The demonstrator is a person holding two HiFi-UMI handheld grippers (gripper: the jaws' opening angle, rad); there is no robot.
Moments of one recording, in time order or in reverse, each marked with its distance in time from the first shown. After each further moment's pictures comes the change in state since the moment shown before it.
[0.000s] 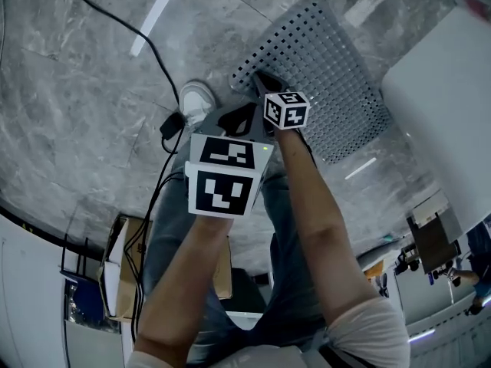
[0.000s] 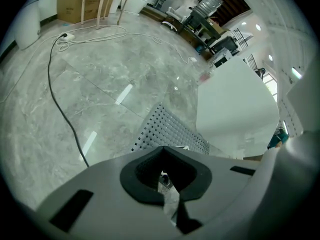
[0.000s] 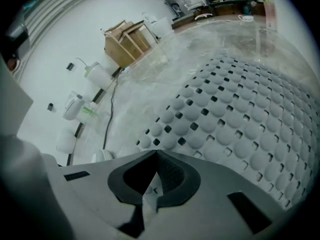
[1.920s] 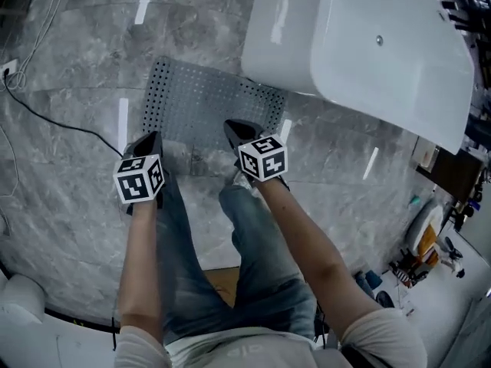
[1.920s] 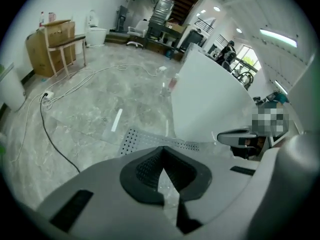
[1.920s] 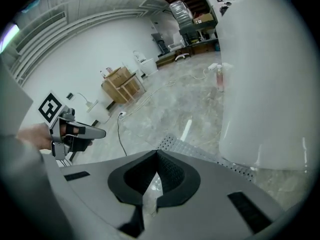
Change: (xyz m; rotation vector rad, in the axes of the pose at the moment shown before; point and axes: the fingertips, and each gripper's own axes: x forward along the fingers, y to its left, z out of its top) left arm -0.076 -0.231 0.015 0.351 -0.121 0.088; right arm -0.515 -0.010 0.082 0.082 -0.274 -0.156
